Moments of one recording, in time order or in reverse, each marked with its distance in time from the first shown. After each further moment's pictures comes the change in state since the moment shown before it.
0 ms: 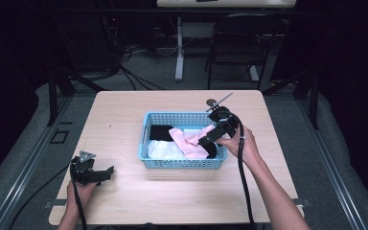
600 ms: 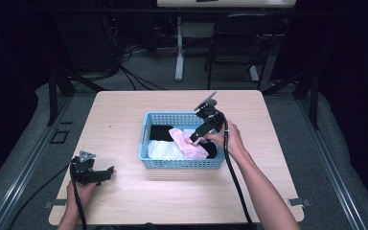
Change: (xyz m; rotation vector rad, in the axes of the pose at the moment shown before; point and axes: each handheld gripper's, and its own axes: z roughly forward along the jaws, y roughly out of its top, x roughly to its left) left arm 0.000 0.000 0.000 -0.001 -0.001 0.000; right arm -0.012 0.031 0.056 0.082 -0.001 0.015
